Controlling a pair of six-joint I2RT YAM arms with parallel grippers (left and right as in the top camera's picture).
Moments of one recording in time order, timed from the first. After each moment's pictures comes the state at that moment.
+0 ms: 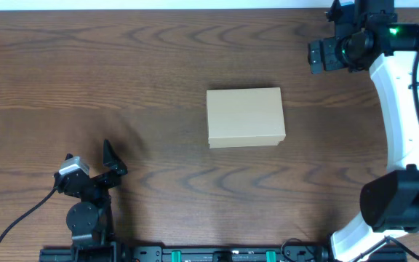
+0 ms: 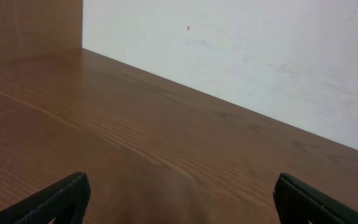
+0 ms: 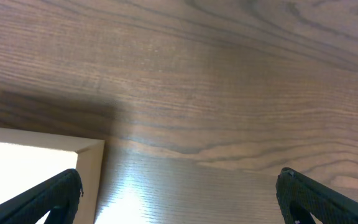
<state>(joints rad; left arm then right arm) 0.09 0.01 0.02 -0.10 -0.16 -0.28 0.00 1.82 1.82 -1.06 -0.02 -0.15</state>
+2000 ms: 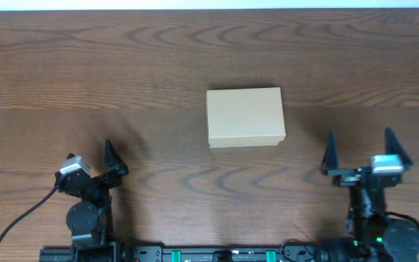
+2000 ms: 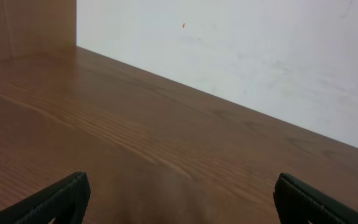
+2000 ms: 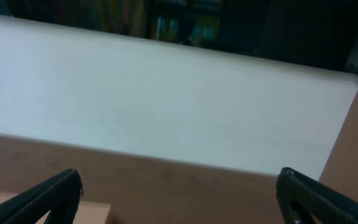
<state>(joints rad) 0.09 0.01 0.02 -0.11 -0.14 -0.28 0.10 0.10 0.33 -0.08 0.06 -0.14</state>
